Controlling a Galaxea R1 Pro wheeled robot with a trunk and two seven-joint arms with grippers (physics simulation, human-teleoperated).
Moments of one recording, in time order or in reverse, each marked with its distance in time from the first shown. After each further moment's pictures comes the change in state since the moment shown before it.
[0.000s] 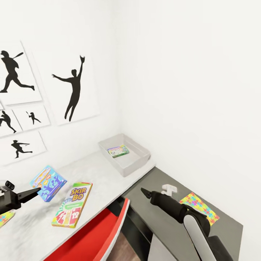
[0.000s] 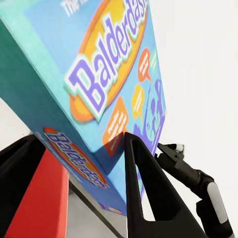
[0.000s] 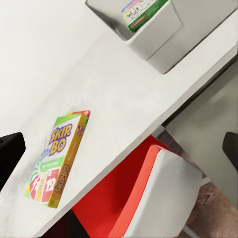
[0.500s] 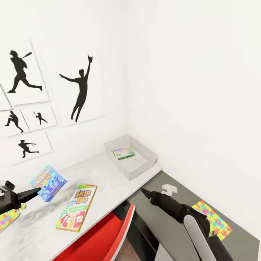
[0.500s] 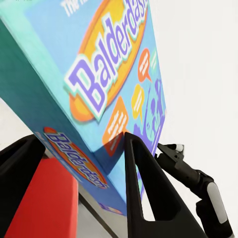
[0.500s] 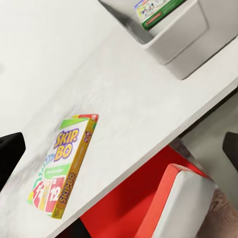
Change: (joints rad) left arm 0.000 0.000 0.000 0.000 0.001 0.000 0.000; right arm 0.000 0.000 0.000 0.000 0.000 0.000 0.001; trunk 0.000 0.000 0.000
